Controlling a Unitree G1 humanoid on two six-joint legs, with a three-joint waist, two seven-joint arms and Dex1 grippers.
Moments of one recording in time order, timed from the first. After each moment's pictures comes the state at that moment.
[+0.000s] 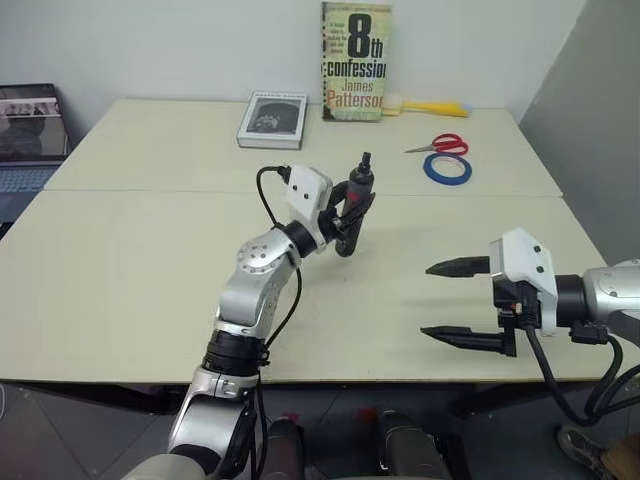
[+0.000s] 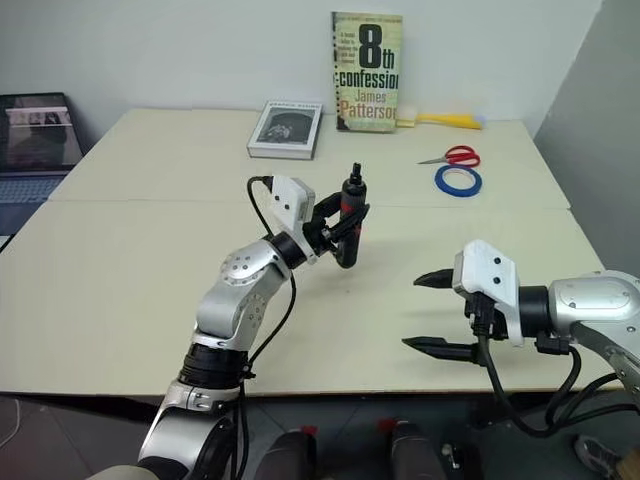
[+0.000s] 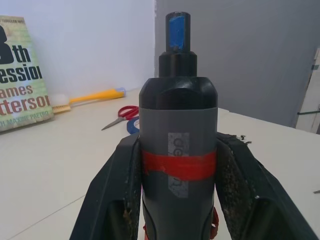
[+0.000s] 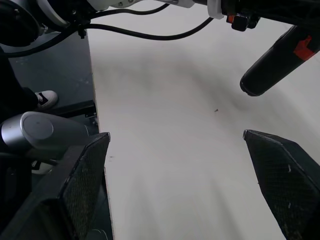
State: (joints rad) left arm -0.59 0.12 -0.08 0.09 -0.22 0.22 -0.54; right arm -0.23 -1.05 -0.14 -0.70 0.76 0.80 0.93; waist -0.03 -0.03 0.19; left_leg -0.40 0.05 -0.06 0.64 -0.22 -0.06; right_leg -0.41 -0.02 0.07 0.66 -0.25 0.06
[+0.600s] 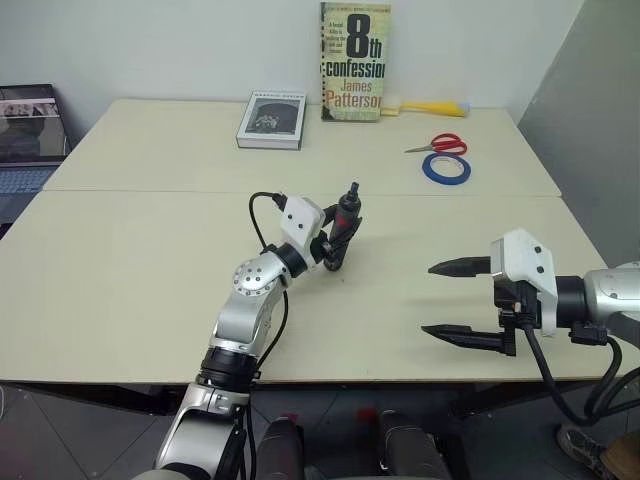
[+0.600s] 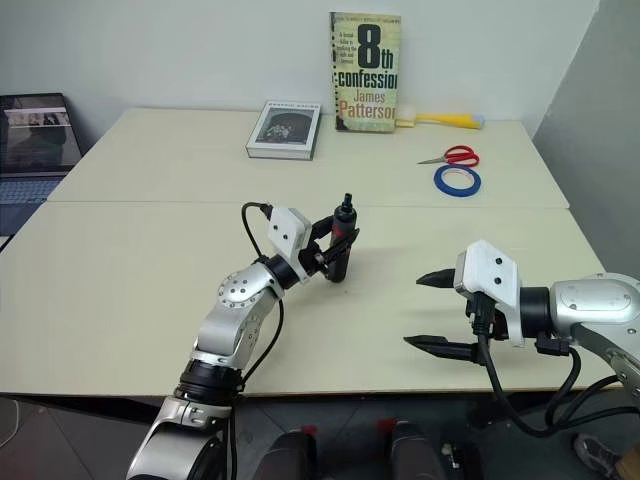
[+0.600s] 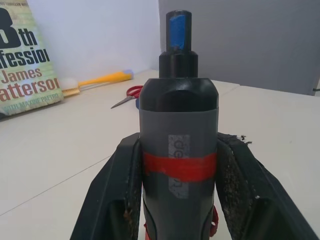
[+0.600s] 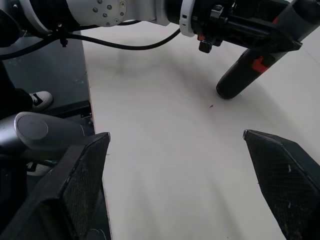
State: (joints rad) left arm -0.48 0.19 -0.09 0.11 -0.18 0.08 -0.58; right arm -0.22 -1.05 -0.15 -0.70 0.76 0.79 0.92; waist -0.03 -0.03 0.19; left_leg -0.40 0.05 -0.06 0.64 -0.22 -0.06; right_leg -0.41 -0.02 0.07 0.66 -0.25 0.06
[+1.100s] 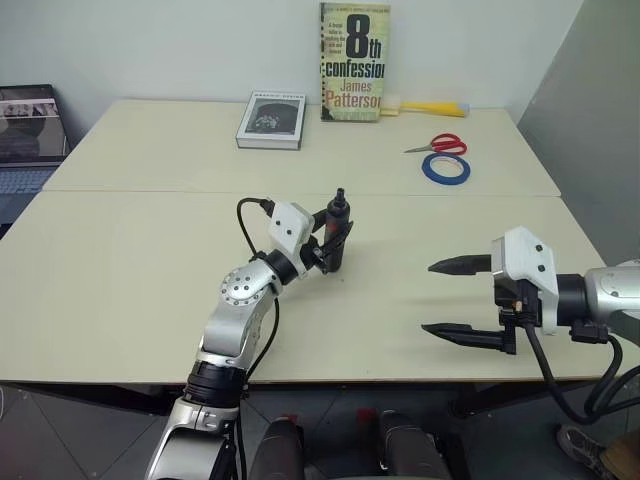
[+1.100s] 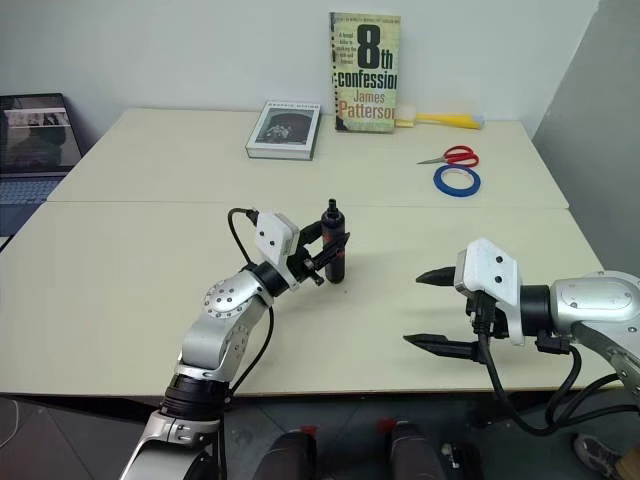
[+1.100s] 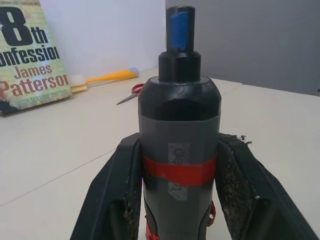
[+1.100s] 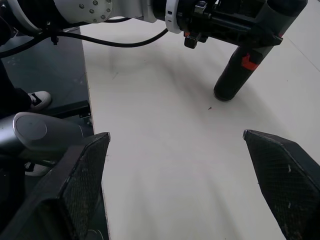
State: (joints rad) left arm -0.42 0.22 -0.08 0.00 -0.21 0.15 -0.56; right arm -0.23 -1.05 -0.15 -0.69 0.75 0.78 0.93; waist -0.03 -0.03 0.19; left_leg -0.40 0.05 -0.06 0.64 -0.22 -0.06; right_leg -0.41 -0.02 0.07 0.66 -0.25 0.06
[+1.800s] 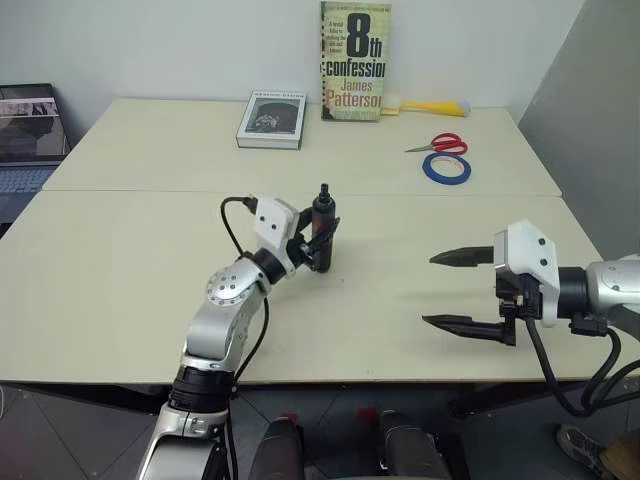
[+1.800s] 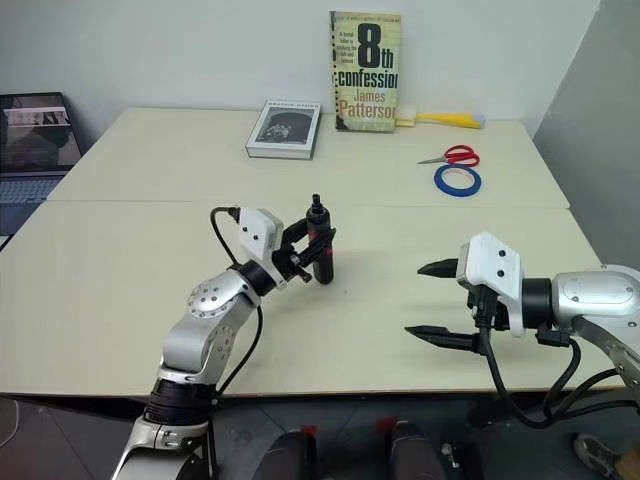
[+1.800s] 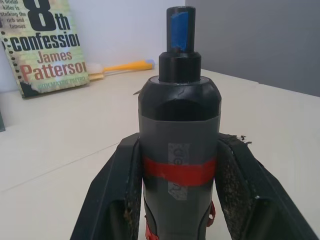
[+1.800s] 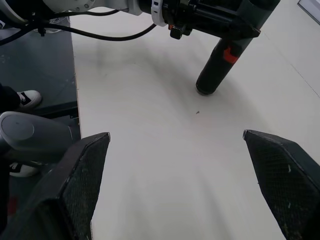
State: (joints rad) left arm -0.40 0.25 -0.04 -0.08 -0.26 0.25 -0.51; right arm -0.25 -1.04 -0.13 -0.66 0.71 0.74 0.94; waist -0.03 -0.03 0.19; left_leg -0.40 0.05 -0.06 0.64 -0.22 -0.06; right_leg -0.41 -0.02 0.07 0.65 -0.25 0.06
